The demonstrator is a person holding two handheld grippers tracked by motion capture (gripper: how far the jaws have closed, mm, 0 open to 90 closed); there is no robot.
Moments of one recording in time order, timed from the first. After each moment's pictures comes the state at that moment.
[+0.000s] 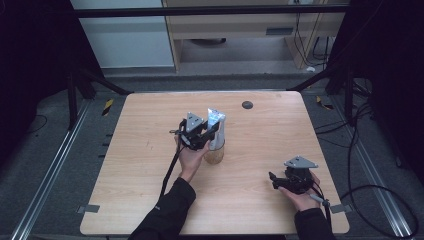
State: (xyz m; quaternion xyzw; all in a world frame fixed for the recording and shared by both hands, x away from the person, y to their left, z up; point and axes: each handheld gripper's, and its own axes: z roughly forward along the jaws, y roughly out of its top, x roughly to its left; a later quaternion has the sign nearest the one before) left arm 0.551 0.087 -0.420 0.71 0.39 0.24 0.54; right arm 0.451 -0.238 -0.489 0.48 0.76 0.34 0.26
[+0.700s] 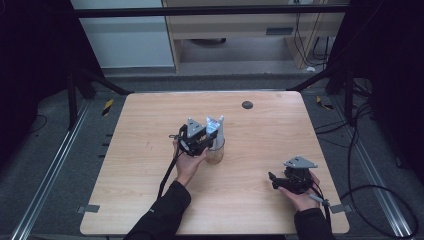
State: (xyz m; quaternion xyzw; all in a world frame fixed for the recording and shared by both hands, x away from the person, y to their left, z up) left arm 0.540 0.094 -0.430 0.74 0.39 0.24 0.49; right arm 0.451 -0.237 -0.489 0.48 0.76 0.34 0.26
